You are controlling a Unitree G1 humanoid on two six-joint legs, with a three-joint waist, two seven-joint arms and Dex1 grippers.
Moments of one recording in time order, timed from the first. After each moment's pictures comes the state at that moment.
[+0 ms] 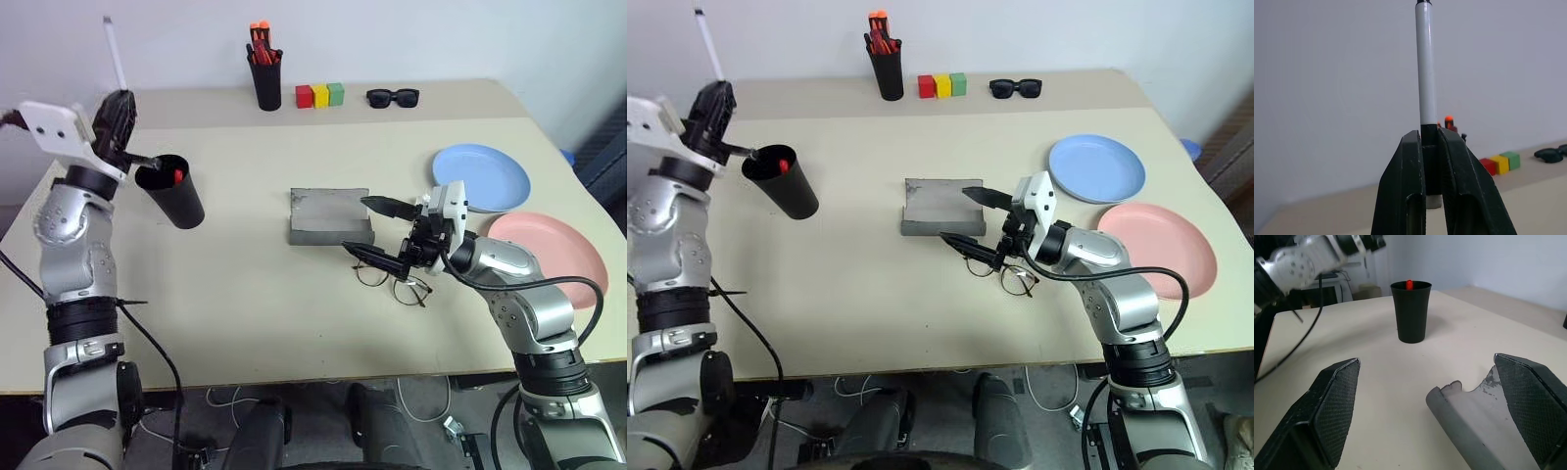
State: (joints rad) left arm -0.60 0.54 0.35 0.29 -0.34 -0.09 -0.40; right arm -0.38 -0.52 0.00 -0.23 0.55 0.36 0.91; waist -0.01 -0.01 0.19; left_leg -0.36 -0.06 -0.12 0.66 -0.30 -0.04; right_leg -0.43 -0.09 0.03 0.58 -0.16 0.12
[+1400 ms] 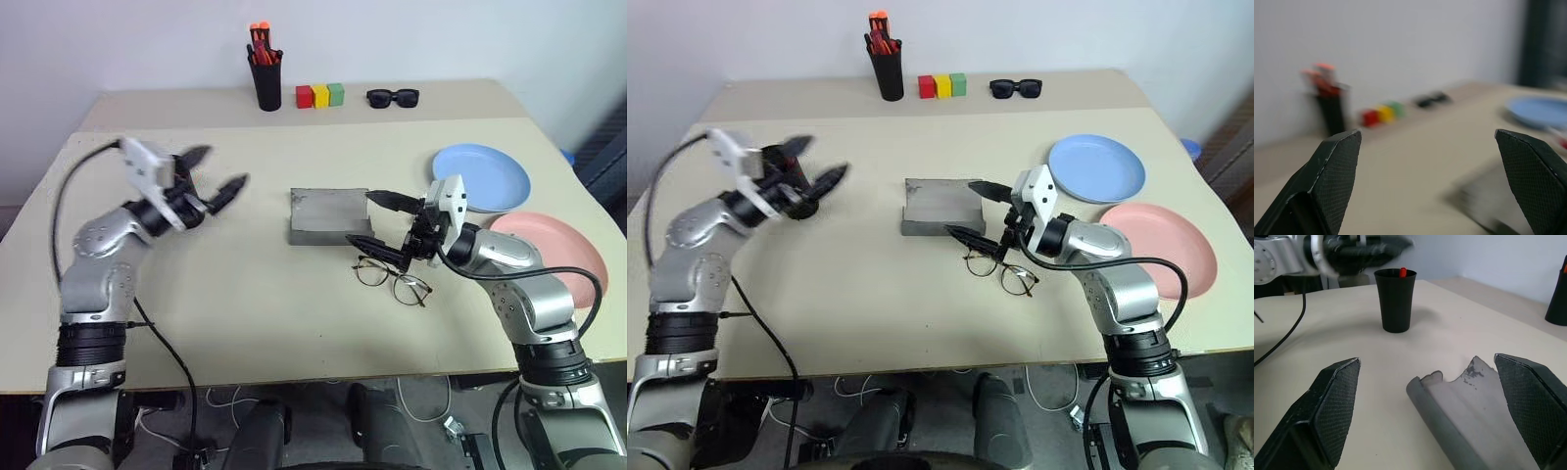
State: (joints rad) left arm -0.51 0.56 0.09 0.04 -0.49 0.25 -0.81; right arm -0.42 -0.53 0.01 -0.16 0.49 0.34 0.91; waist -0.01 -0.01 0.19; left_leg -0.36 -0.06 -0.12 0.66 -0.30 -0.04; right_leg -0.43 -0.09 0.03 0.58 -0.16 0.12
